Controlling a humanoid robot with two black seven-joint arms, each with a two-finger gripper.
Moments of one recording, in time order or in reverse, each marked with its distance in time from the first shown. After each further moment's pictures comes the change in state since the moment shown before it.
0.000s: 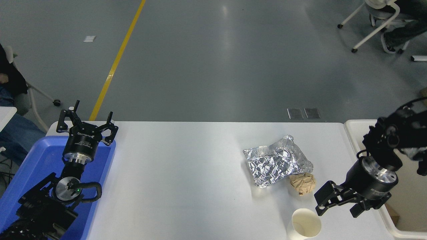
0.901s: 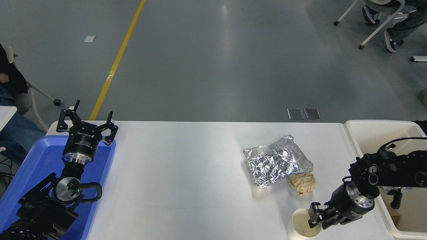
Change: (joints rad) left arm -0.001 -0.001 0.001 0.000 0.000 -0.002 0.000; right arm -0.313 -0.009 0.219 -0.157 -0.154 -0.109 0.011
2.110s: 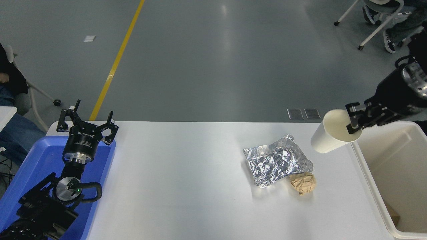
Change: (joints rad) left arm -0.001 0.001 0.000 0.000 0.001 -0.002 0.001; right arm 1.229 0.094 -0.550 0.216 0.309 0.265 0.024
